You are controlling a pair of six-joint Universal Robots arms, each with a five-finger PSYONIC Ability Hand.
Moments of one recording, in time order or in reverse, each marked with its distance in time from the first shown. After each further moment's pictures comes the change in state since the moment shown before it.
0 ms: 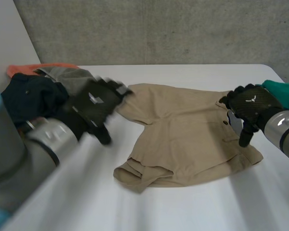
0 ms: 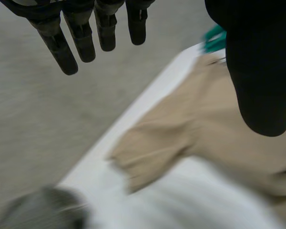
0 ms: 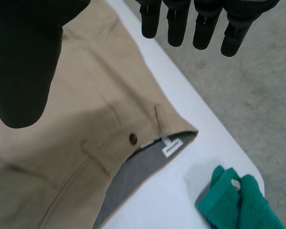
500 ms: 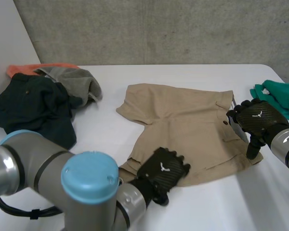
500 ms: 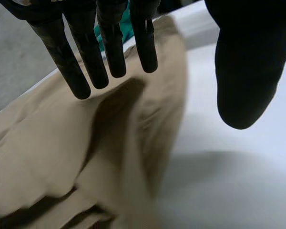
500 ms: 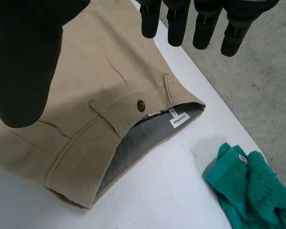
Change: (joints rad) left arm -0.326 -0.396 0.047 0.160 -0.048 -0.078; right arm -0.099 -0.013 0.181 -0.143 -0.065 -0.056; left_hand 0.298 0.283 0.279 0.293 0.272; right_hand 0.000 0.000 0.000 0.000 0.000
